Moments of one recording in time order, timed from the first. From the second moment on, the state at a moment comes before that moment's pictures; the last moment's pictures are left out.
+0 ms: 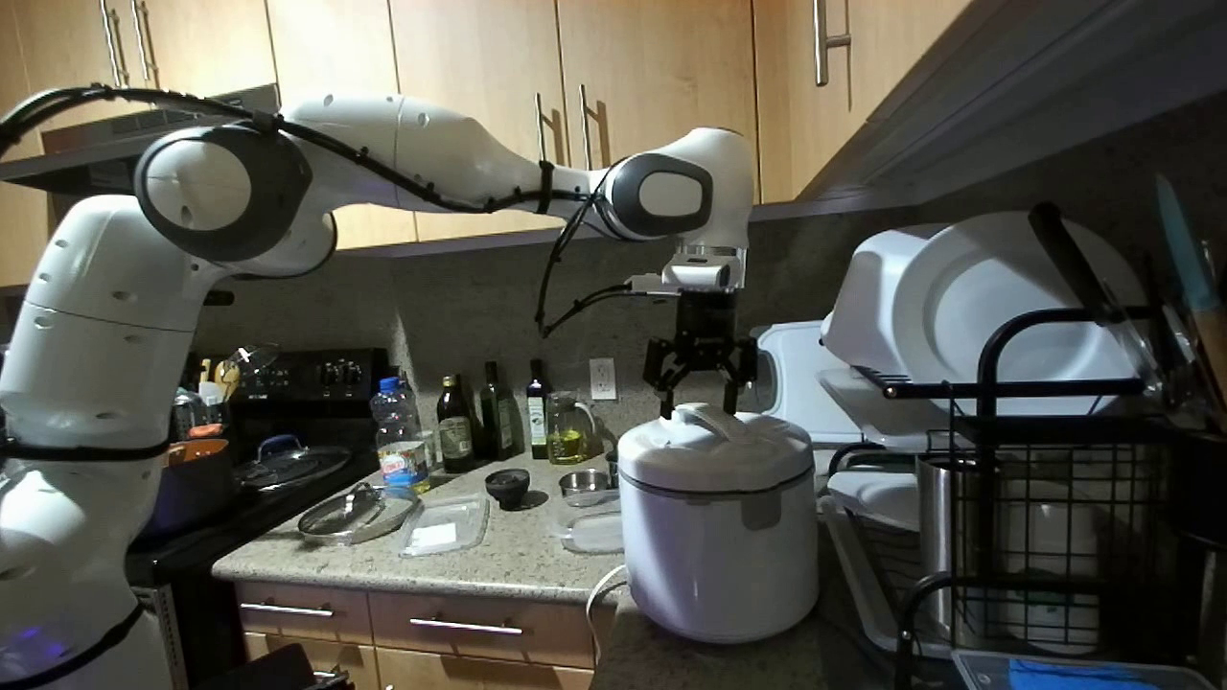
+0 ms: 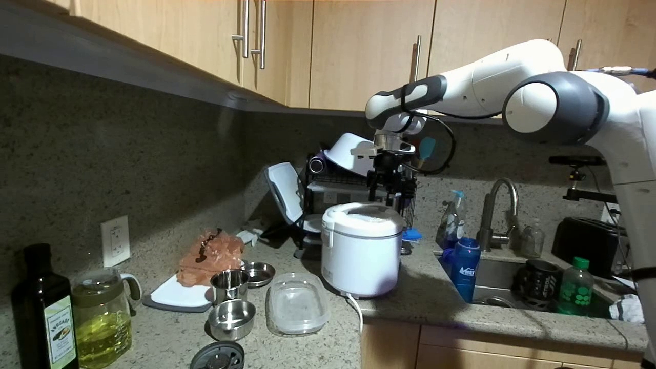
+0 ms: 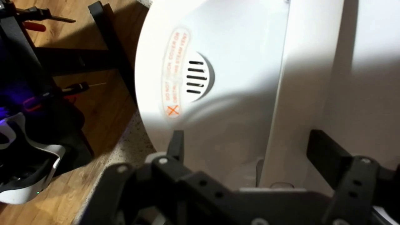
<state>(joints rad) -0.25 0.36 -0.26 -1.42 0.19 1.69 1.46</state>
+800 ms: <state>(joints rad) -0.27 0.39 -0.26 -1.39 0.19 1.69 1.46</state>
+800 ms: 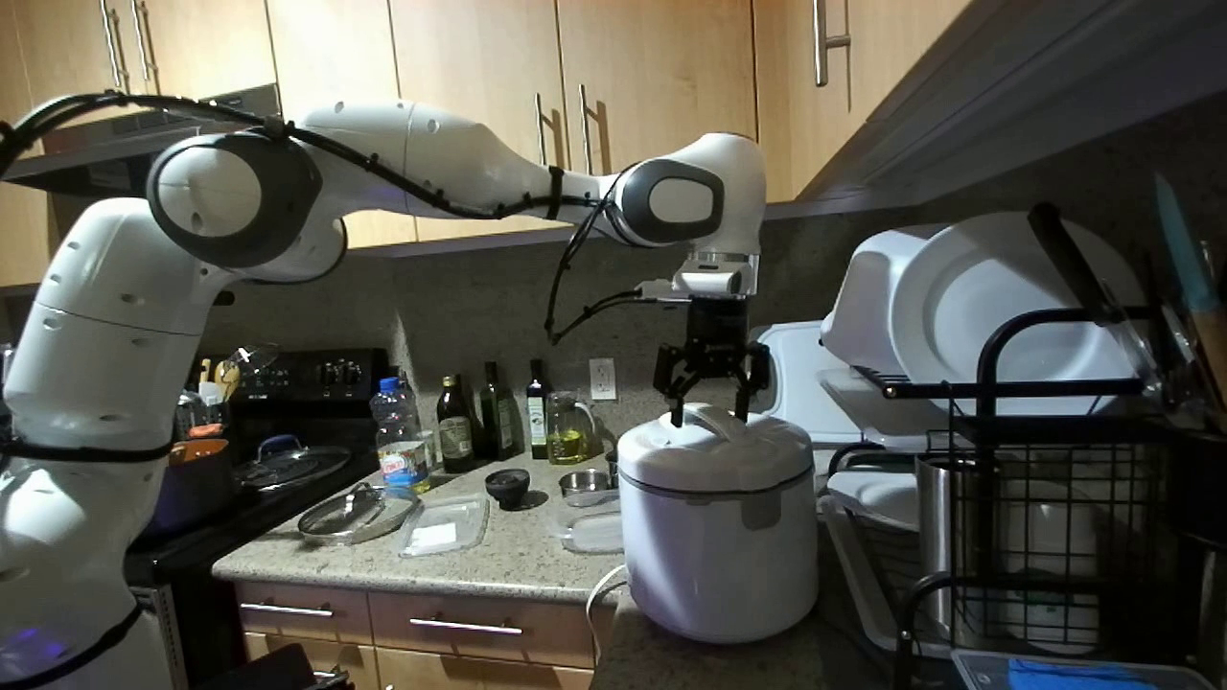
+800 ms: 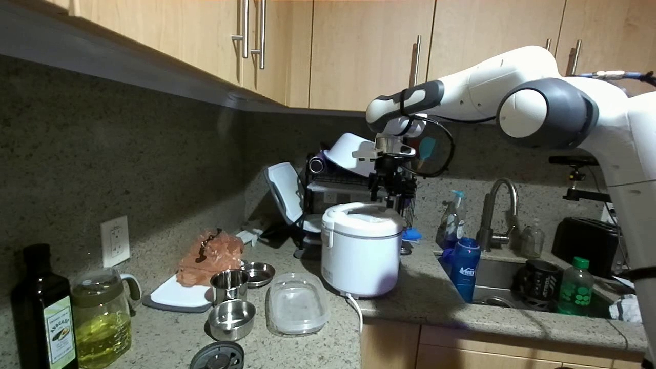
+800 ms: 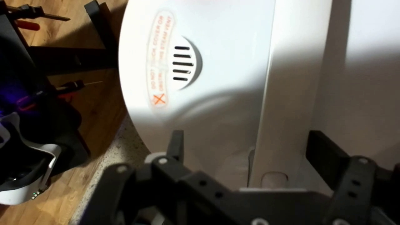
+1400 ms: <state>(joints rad) -0.28 0.41 -0.26 -1.37 0.19 1.70 1.46</state>
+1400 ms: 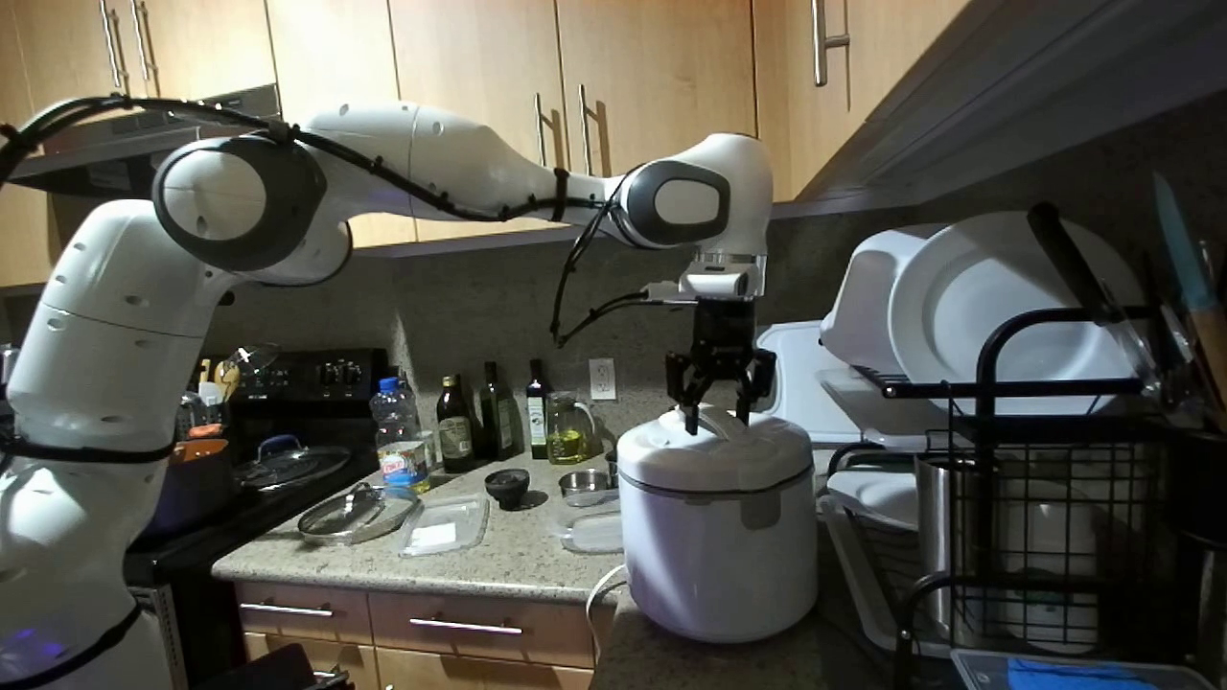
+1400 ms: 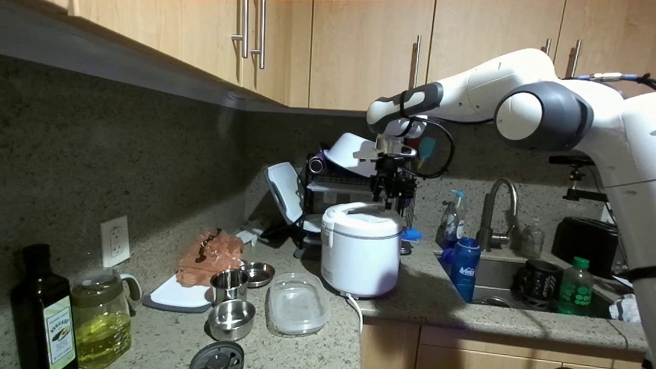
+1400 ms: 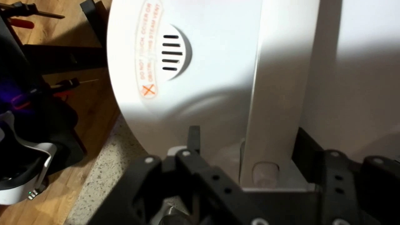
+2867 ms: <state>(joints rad) -0.21 0.33 -0.26 -1.37 0.11 1.75 1.58</state>
